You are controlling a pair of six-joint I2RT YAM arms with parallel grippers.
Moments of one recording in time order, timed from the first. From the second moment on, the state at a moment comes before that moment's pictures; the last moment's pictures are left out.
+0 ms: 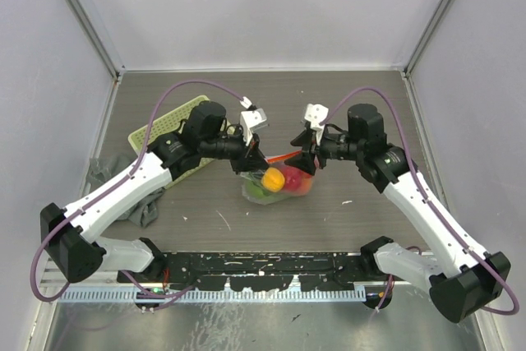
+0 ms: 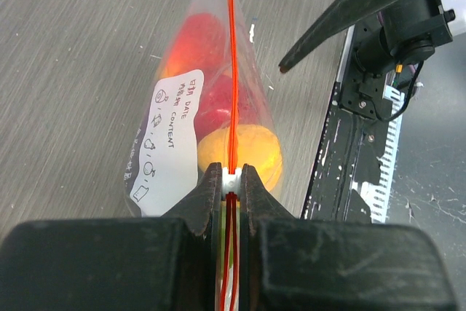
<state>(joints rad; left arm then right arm) -0.75 1.28 1.20 -0.44 0.56 0.05 0.43 1.01 1.00 -0.38 -0.75 -0.33</state>
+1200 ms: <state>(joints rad) -0.78 1.27 1.46 -0.91 0.29 0.10 0.55 1.02 1.01 -0.51 -0.54 -0.42</state>
